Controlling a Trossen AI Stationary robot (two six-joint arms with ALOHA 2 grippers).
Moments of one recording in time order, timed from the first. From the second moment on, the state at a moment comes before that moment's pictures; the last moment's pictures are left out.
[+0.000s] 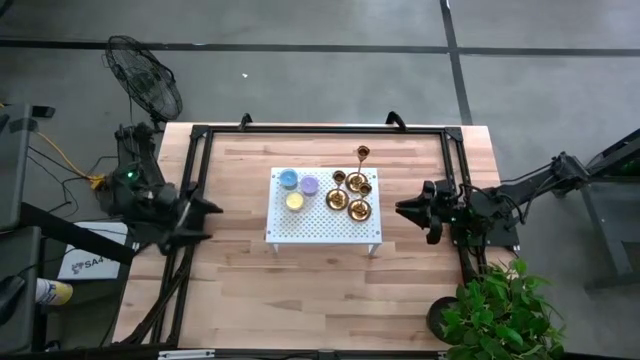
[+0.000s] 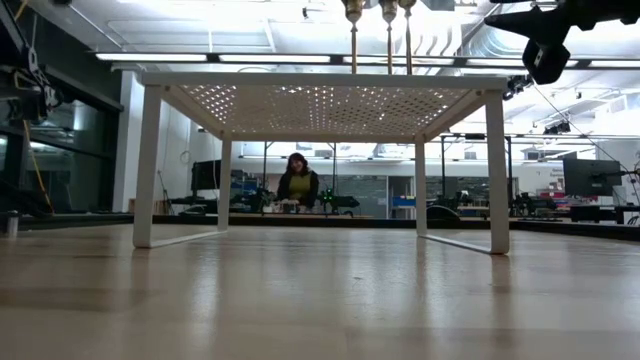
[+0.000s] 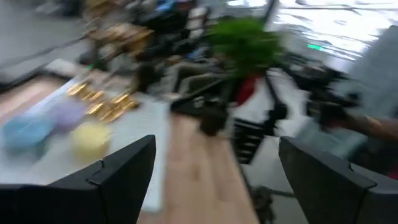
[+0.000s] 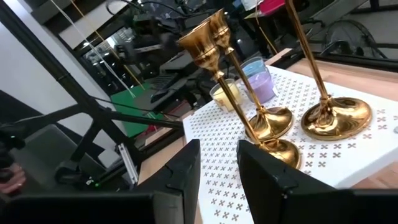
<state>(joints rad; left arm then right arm) -1.12 0.33 0.63 -0.35 -1.00 -0.44 0.40 0.54 0.39 0.10 0.51 0.61</state>
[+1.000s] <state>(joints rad) -0.64 0.00 0.11 0.25 -0.40 -0.12 0.40 0.54 0.39 0.09 0.48 0.62</state>
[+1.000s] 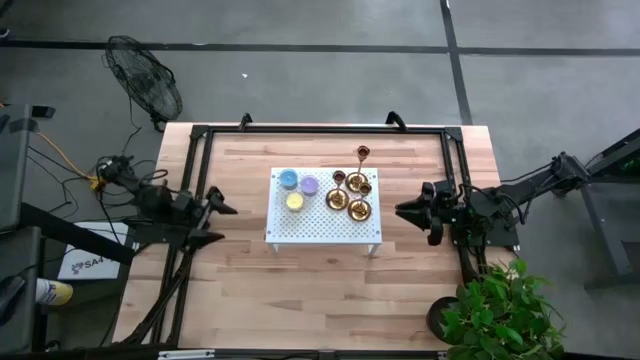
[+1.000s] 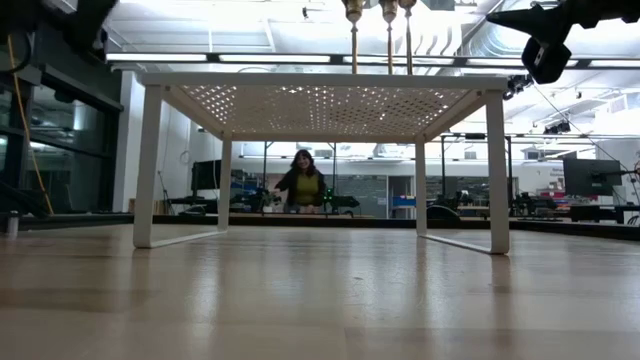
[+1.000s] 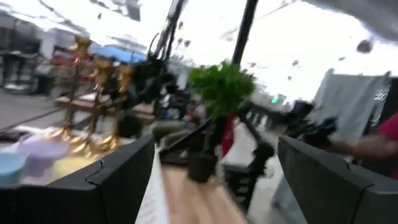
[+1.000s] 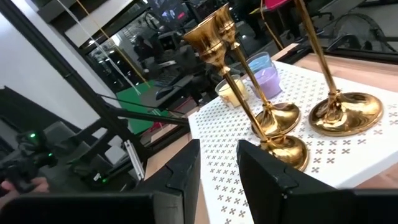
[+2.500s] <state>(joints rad) -0.12 0.01 0.02 0.24 0.02 -0.29 0.24 0.10 0.02 0.29 0.32 0.40</state>
